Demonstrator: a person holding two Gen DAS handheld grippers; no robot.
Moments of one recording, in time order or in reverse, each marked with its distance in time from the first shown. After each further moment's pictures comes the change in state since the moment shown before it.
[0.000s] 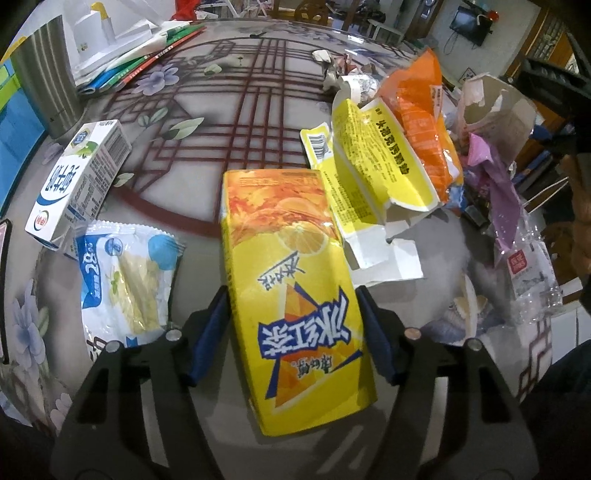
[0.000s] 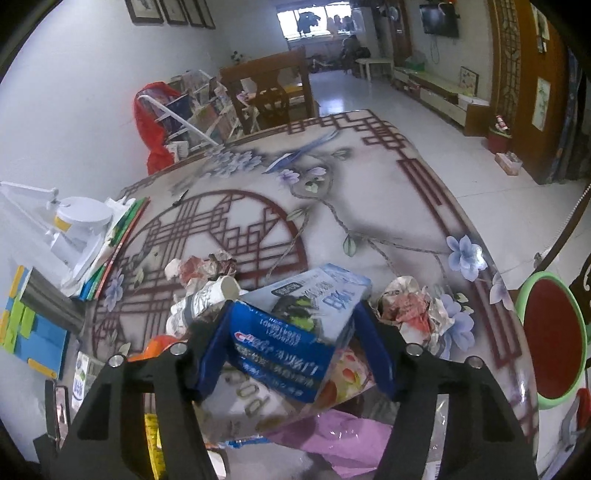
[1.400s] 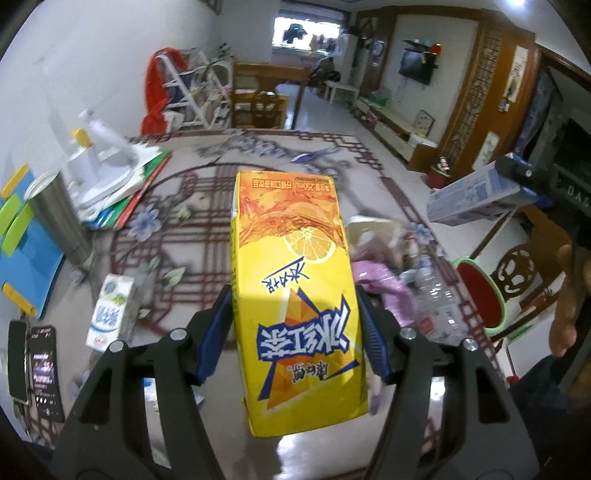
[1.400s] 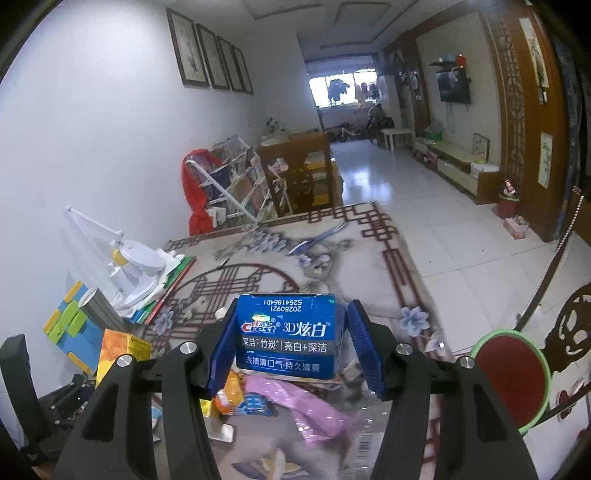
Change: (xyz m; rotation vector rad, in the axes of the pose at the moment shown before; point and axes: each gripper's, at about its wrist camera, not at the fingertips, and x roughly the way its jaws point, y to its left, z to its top) left arm -0.129 -0.067 0.053 0.158 -0.291 -0.074; right arm -0.169 -0.029 -0.005 -0.076 -0.292 0.094
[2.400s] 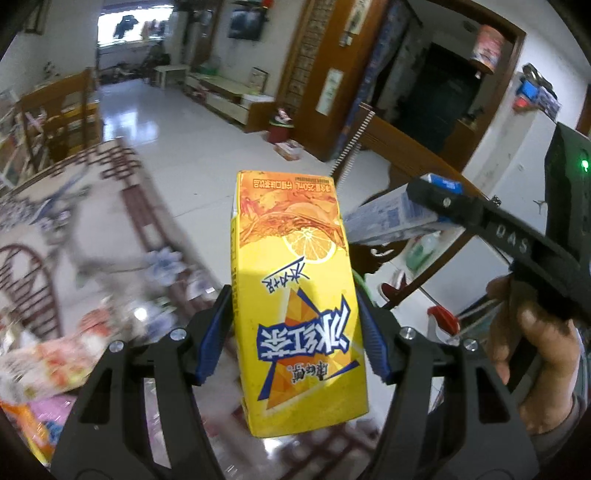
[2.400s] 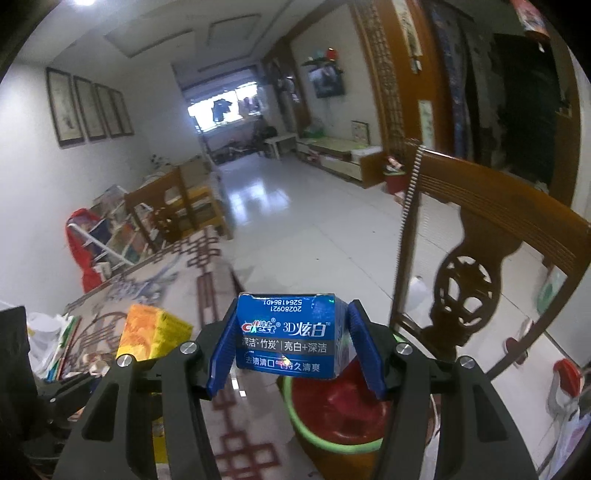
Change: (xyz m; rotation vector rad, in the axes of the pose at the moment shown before) left arm 0.115 -0.315 0.043 0.354 0.130 -0.519; right arm -0.072 -0.262 -0.023 0.268 -0.064 -0.360
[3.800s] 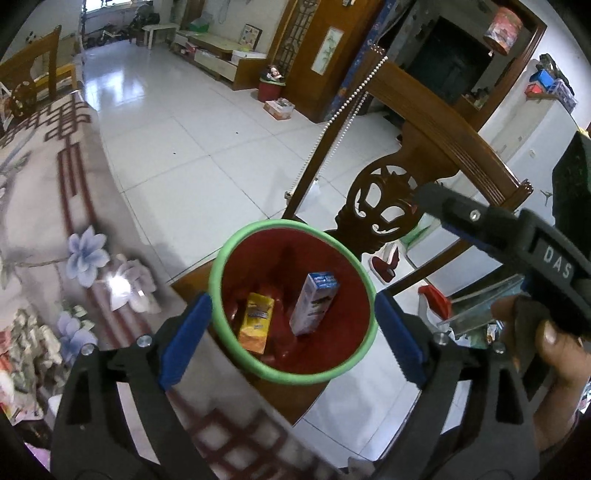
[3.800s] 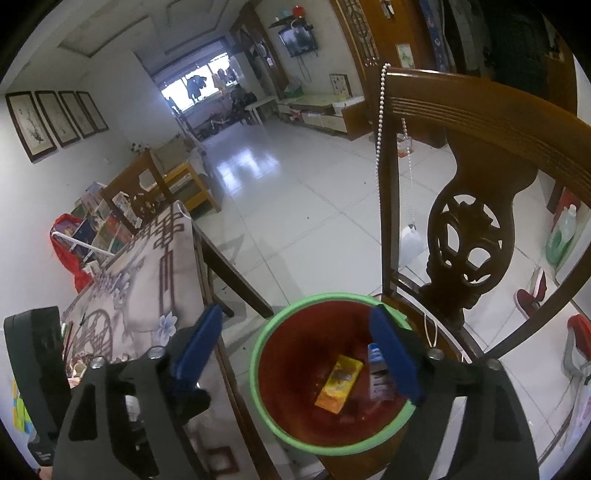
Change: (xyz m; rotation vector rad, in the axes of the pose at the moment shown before) left arm 0.107 0.006 0.005 -0.046 0.157 -0.038; right arm 0.072 -0.068 -0.016 0.132 0.158 0.025
